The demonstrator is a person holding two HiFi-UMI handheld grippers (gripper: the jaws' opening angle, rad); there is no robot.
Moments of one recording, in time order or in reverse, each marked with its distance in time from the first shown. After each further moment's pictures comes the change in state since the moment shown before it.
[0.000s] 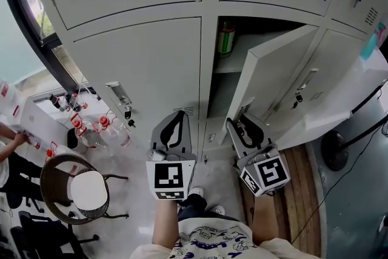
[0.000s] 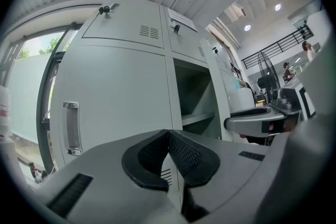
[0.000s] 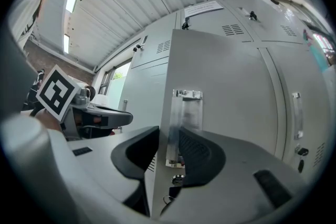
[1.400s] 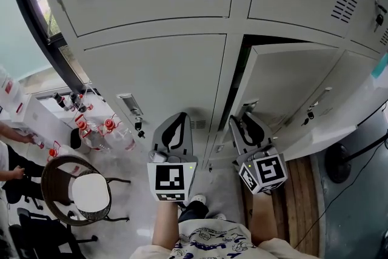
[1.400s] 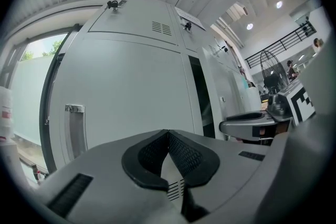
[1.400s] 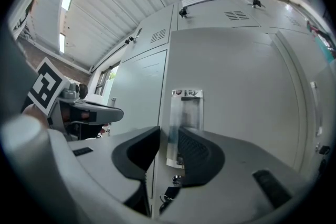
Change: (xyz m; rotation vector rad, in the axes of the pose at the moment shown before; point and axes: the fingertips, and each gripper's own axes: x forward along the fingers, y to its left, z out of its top) left arm 0.024 0.044 0.004 0.004 -0.015 0.042; right arm 0.063 -0.009 -0.004 0.015 -0.005 -0.026
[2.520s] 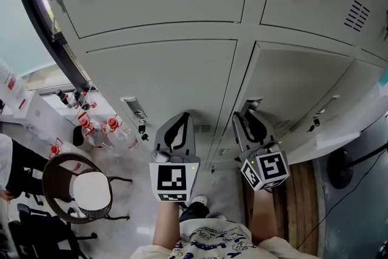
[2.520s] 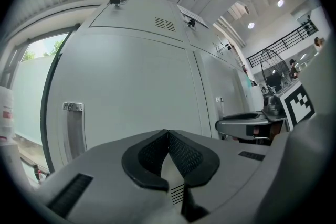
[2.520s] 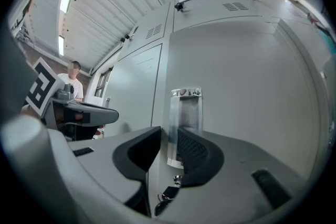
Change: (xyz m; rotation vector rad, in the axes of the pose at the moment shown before) left arm 0.013 0.011 -0.003 0.002 0.005 0.016; right arm 0.027 -0.009 -0.002 0.023 -0.013 0.011
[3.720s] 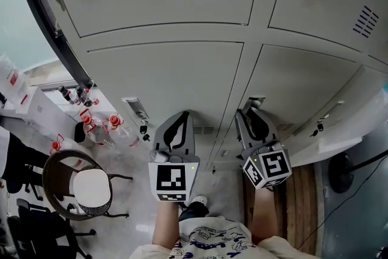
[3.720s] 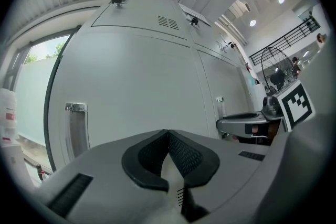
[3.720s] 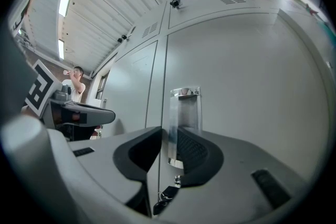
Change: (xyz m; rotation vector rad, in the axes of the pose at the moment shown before) left arm 0.005 0.011 -0.004 0.005 0.003 0.034; right arm 0.015 -0.006 -0.005 0.023 -0.012 0.020
